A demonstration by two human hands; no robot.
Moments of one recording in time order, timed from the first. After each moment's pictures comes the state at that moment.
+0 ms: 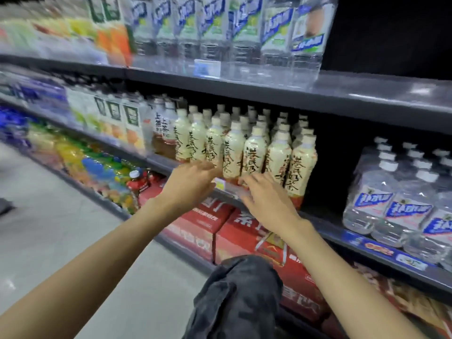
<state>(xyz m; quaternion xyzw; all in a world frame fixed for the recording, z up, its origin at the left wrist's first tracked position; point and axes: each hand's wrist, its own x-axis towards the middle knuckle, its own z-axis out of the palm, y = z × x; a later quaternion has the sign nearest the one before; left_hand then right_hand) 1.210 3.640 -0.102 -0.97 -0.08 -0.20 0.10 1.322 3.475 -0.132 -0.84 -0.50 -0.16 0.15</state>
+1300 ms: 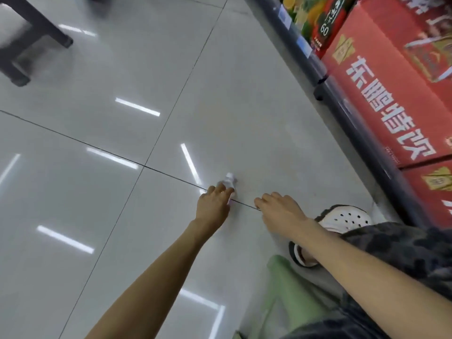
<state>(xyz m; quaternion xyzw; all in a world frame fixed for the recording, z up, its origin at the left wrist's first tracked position) 0.860 3.743 -0.555 -0.83 -0.50 0.13 -0.21 1.041 3.682 -0.497 -0.62 -0.72 0.23 -0.19</state>
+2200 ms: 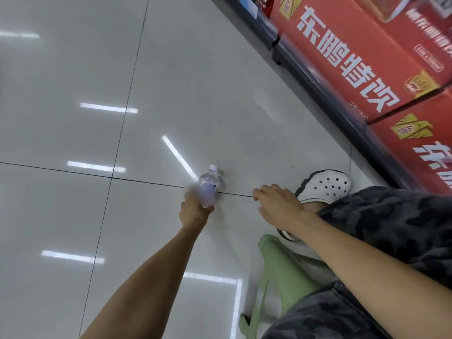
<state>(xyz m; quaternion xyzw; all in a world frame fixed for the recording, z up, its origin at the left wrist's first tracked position) 0.875 3.726 -0.607 -0.65 -0.66 0.13 -0.34 1.083 3.645 -0.509 -0.70 -0.61 0.35 -0.12</state>
